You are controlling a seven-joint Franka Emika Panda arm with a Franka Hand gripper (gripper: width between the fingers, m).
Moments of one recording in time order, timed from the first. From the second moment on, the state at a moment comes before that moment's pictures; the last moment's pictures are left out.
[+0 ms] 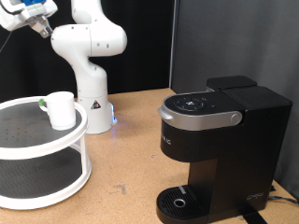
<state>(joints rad) -0.13 -0.98 -0.62 -2.60 0.16 1.74 -0.75</state>
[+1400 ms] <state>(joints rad) -0.26 -0.97 -0.70 -2.82 0.11 2.08 -0.81</state>
